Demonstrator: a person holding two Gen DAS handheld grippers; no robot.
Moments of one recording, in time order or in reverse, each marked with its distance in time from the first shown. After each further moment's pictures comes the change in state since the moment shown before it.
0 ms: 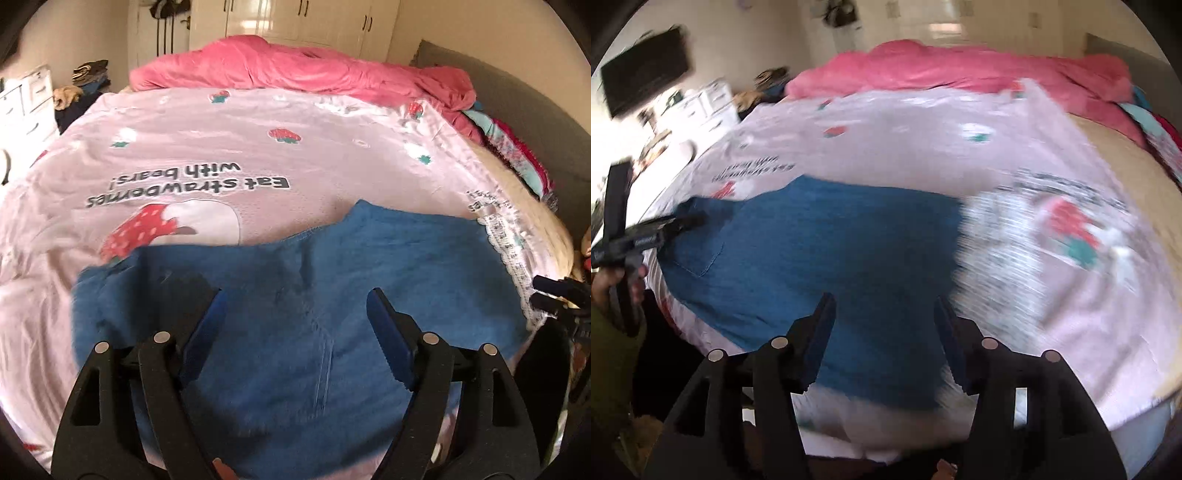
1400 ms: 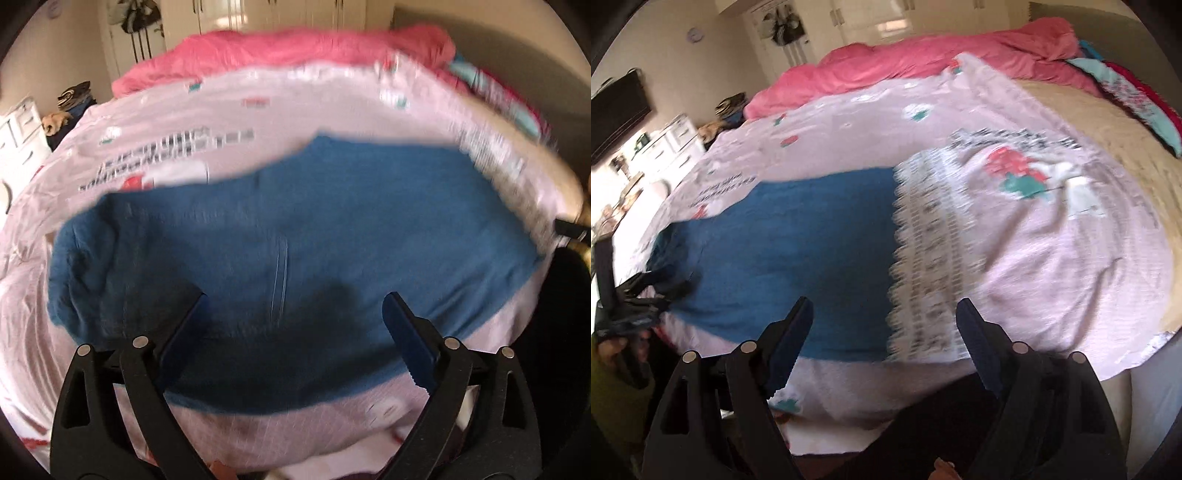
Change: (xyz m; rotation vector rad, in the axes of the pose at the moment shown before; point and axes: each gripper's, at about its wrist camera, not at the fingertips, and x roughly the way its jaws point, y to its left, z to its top) left arm 0.000 -0.041 -0.065 0.156 0.070 0.071; right arm -0.027 -0.039 -0.044 0.213 -0.011 -0.059
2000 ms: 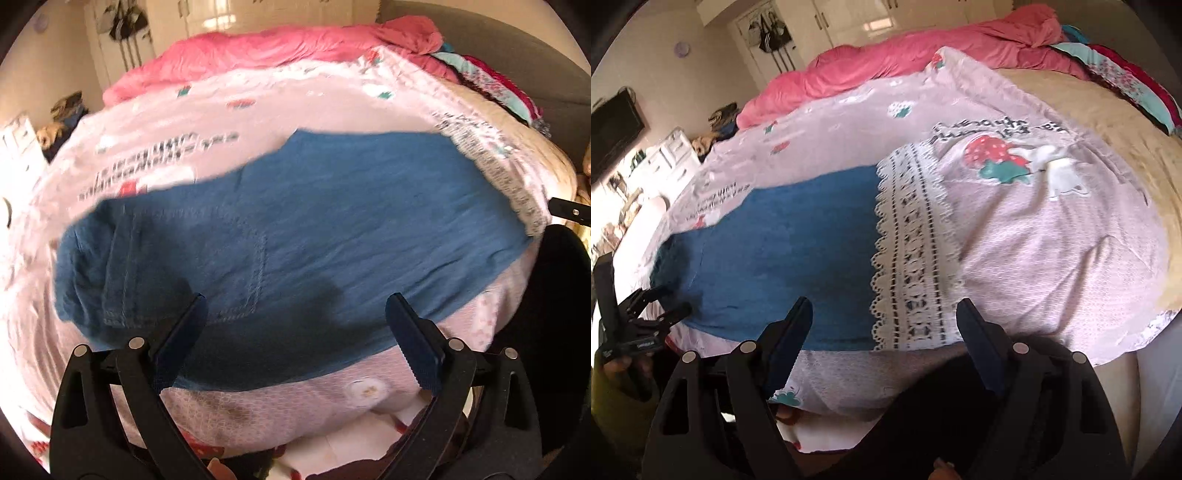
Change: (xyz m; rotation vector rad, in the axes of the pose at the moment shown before) left arm -0.027 -0.019 -0.001 0.048 -0.029 -0.022; right arm -0.020 -0.023 -0.005 0.087 -0.027 0.011
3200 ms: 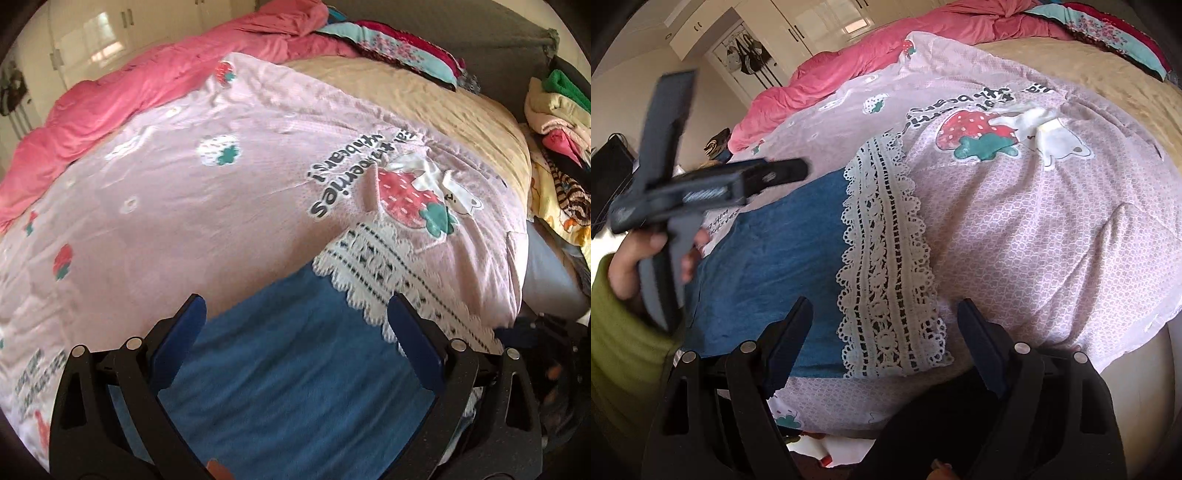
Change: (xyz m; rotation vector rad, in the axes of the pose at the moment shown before) left arm 0.115 -0.170 0.193 0.327 0.057 -0.265; right arm 0.029 -0.035 0.002 0.138 0.013 0.080
